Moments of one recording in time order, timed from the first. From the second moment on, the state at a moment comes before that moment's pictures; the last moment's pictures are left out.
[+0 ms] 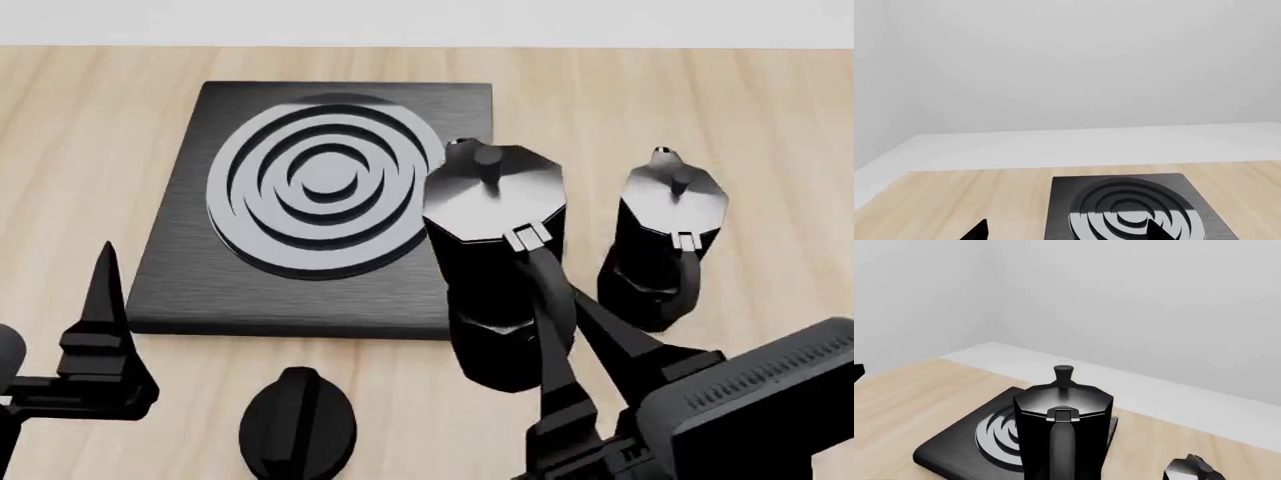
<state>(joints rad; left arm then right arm) -0.36 -0.49 0.23 0.79 -0.62 -0.71 -0.64 0.25 0.68 -0.05 -0.81 0.77 0.63 0.17</state>
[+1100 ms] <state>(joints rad) -0.36 -0.50 0.23 0.79 -0.64 -0.70 -0.64 0.75 0.43 -0.42 -0.28 0.54 0.59 0.00</state>
